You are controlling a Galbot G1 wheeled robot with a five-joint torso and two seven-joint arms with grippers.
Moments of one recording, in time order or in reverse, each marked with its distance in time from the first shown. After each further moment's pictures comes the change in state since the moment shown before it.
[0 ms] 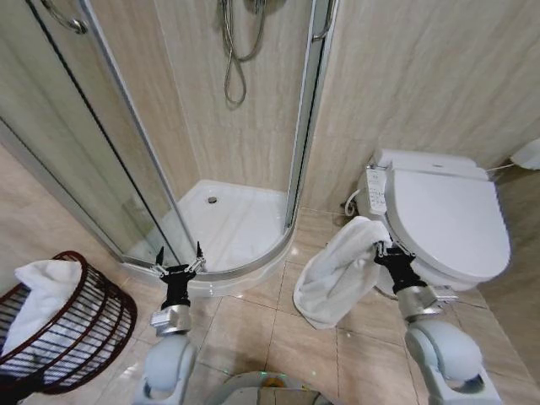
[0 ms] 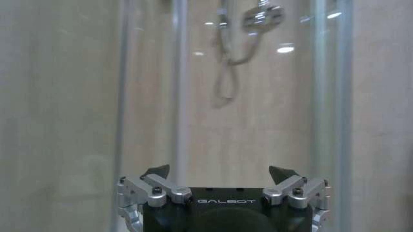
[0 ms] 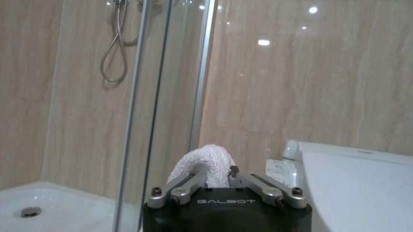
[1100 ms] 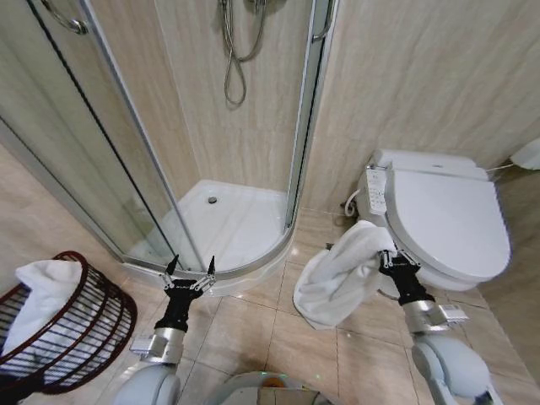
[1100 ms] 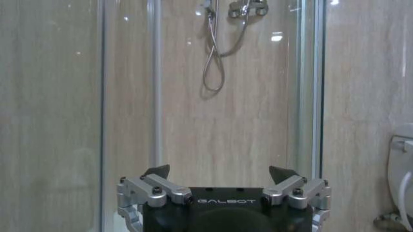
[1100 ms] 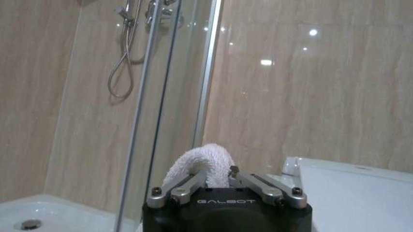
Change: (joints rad) left arm 0.139 -0.107 0.079 -0.099 0.149 -0.011 0.004; right arm -0.089 0.013 0.052 -0.001 0.003 0.160 -0.051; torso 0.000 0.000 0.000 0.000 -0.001
